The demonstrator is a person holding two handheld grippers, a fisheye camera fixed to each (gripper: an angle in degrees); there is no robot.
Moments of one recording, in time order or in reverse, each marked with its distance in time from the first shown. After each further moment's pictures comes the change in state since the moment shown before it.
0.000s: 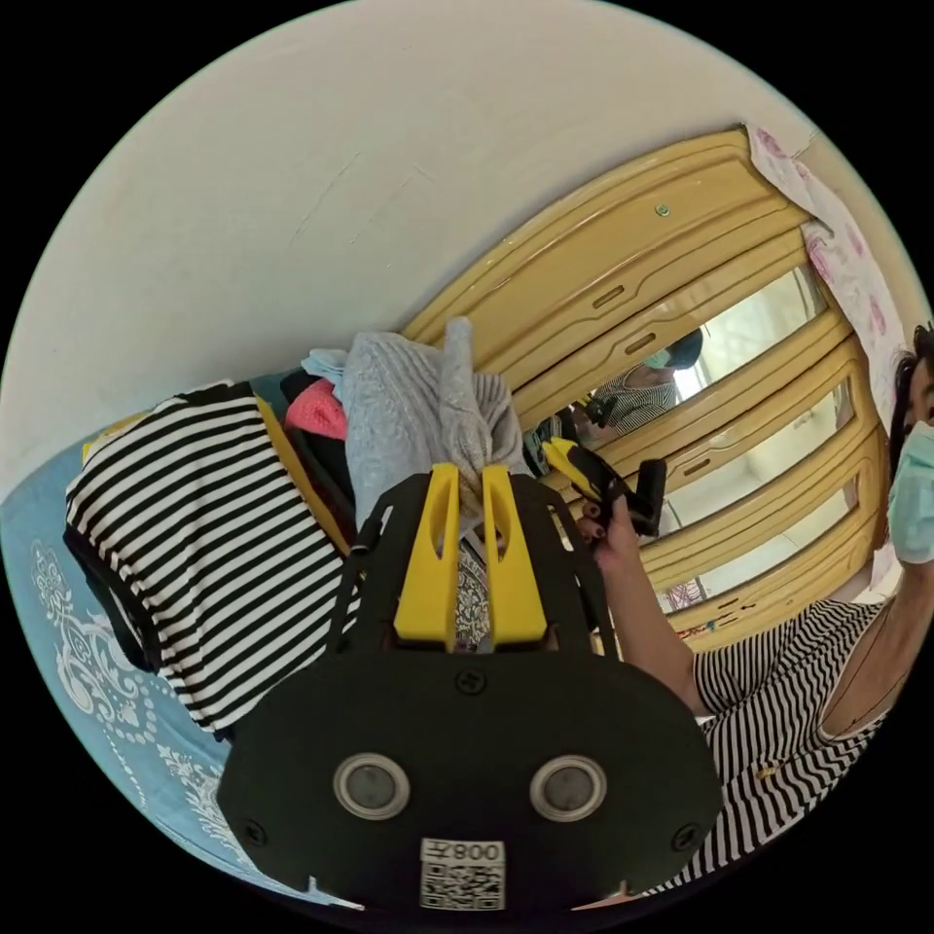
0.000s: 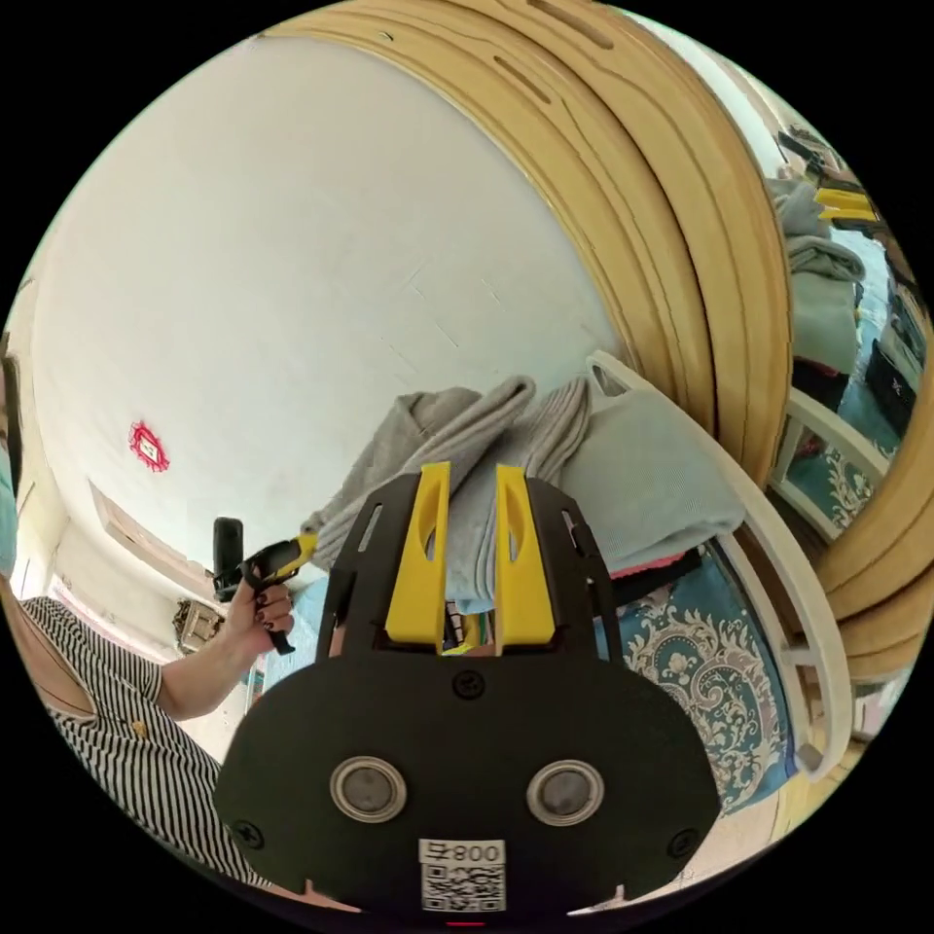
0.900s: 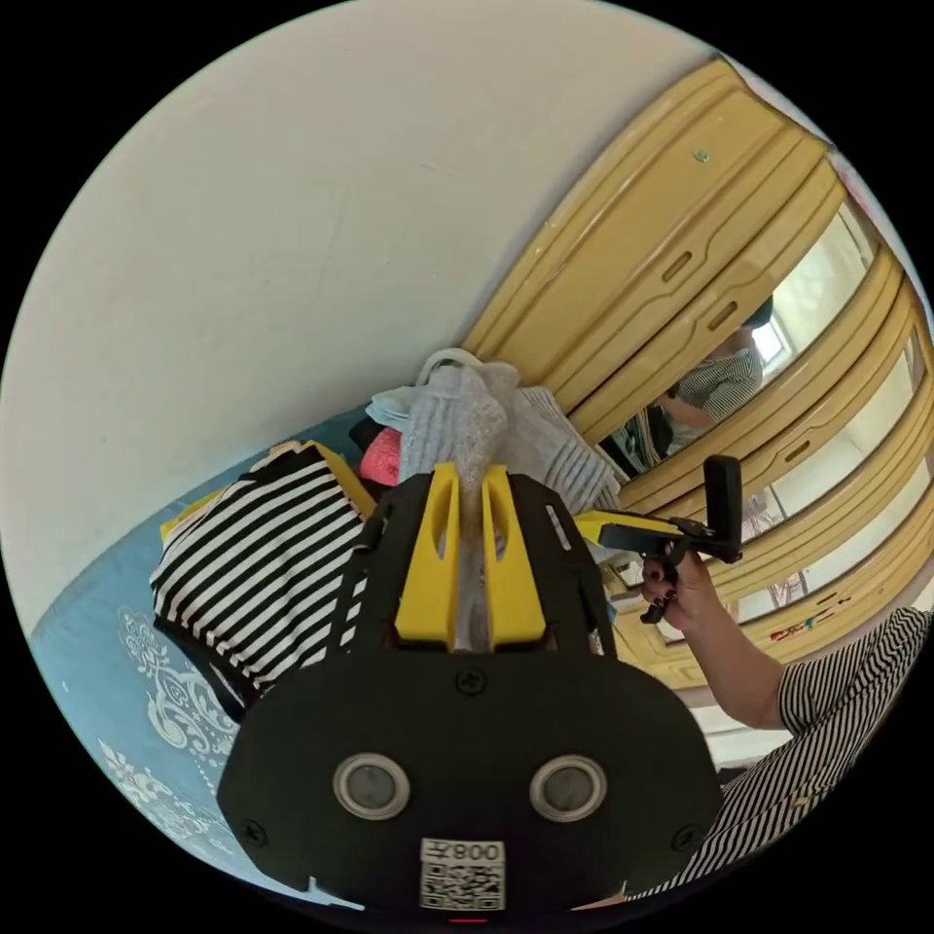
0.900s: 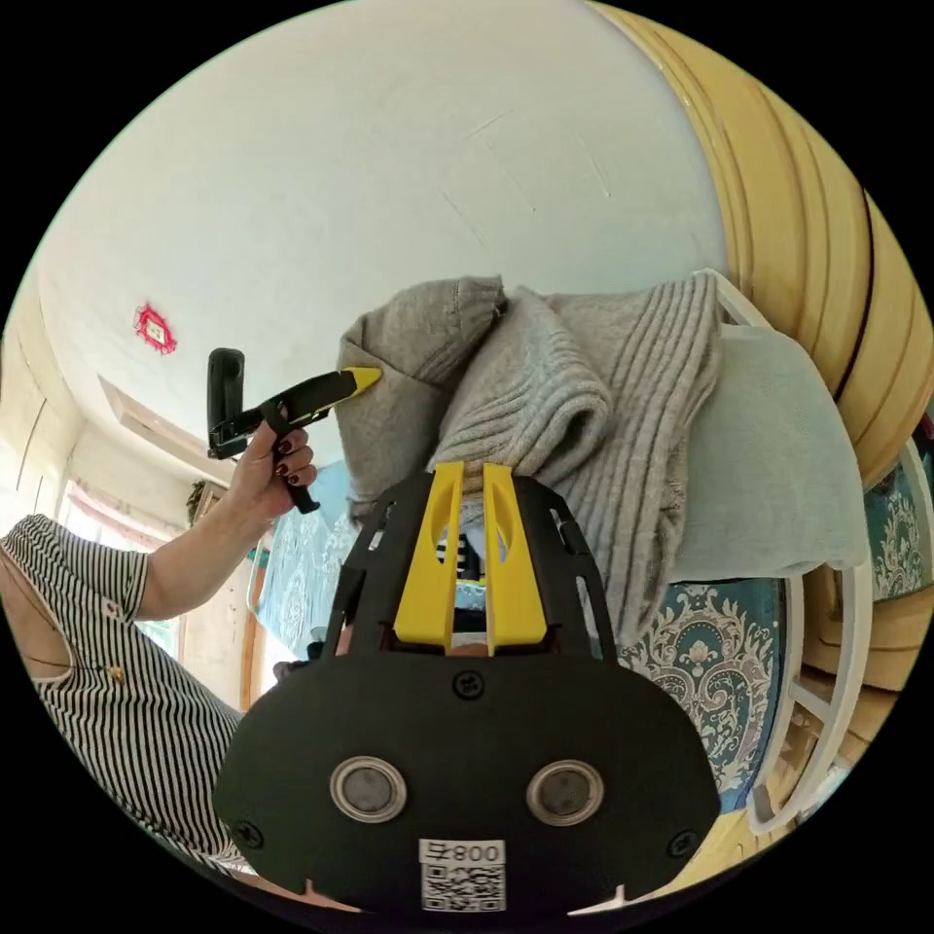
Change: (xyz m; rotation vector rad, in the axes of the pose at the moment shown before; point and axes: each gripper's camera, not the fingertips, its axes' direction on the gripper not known) left arm 0.015 -0.072 0.021 0.027 -0.303 0.076; right arm -0.017 0.006 0.118 -0.352 -0.067 -0.180
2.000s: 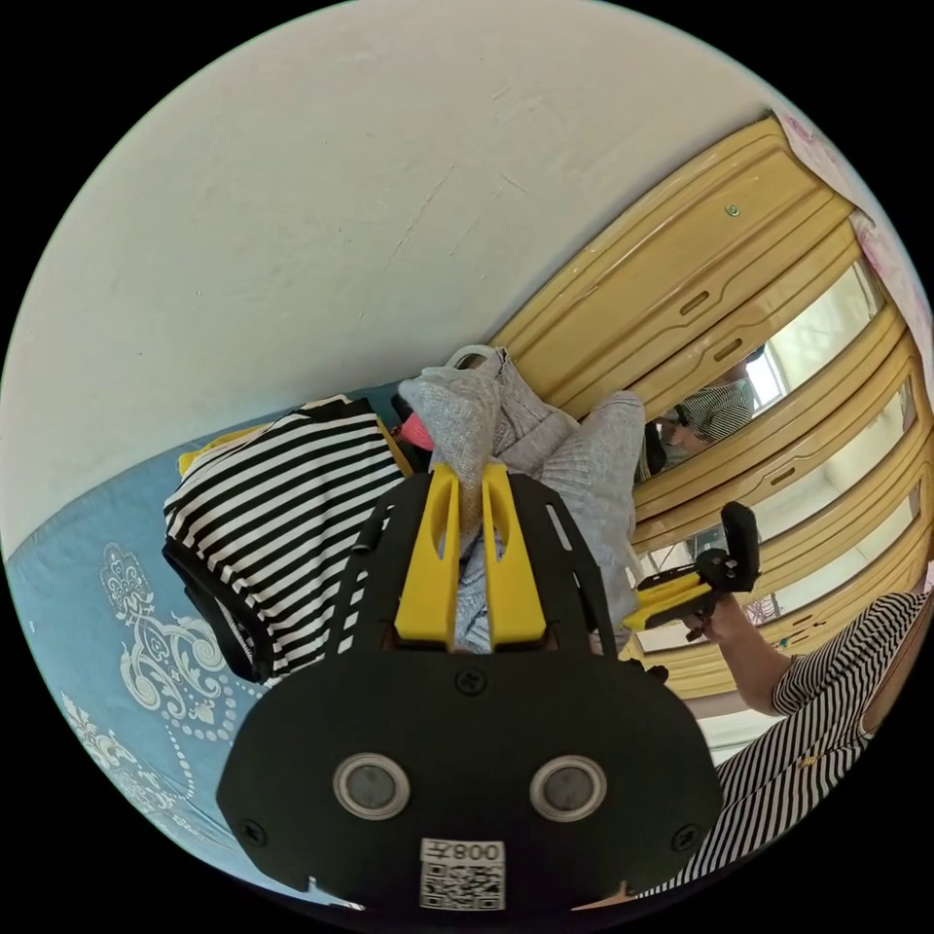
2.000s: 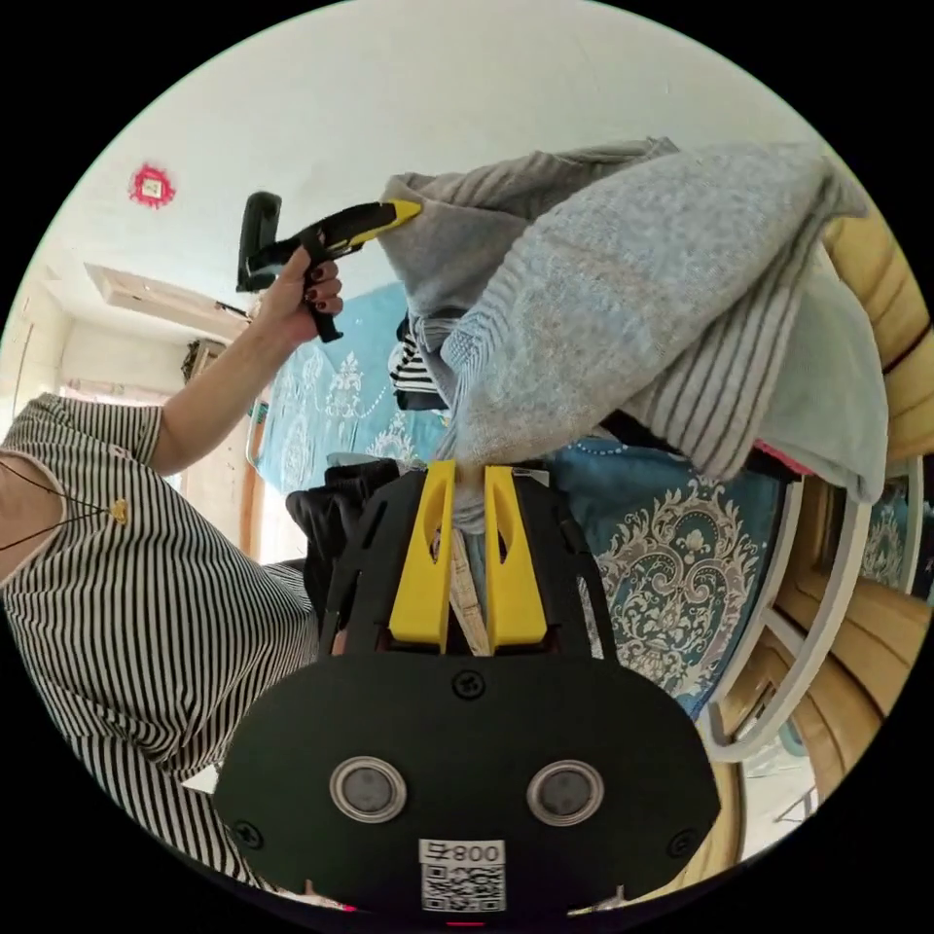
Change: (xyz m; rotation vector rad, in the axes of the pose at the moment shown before) left arm -0.071 0.031 -0.018 0.007 0.056 -0.067; right arm -0.022 0.029 0.101 -0.466 0.033 -0.130
